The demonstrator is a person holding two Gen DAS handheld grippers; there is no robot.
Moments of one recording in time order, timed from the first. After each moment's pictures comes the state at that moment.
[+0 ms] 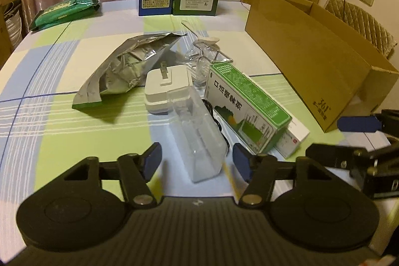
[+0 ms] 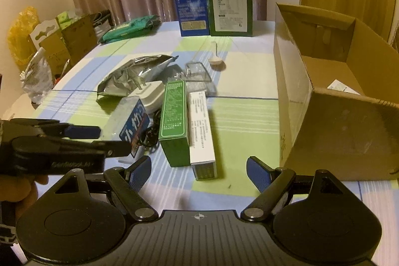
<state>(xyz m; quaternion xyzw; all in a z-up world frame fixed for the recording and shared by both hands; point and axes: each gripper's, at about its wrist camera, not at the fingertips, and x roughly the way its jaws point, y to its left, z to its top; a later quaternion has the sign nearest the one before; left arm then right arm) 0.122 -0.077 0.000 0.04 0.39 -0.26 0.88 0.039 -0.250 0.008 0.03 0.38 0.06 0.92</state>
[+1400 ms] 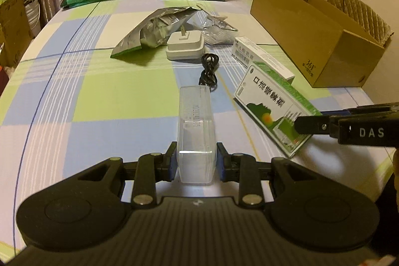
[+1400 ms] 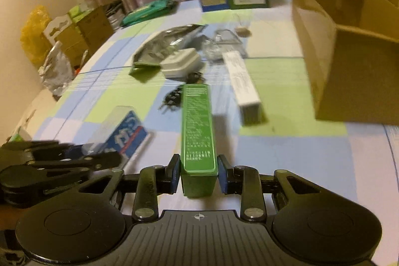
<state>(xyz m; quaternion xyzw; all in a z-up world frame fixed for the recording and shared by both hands) 0.031 -0.021 0.008 0.04 0.41 -0.23 0.88 -0.006 -0.224 0.001 0.09 0.42 0.08 0.90</state>
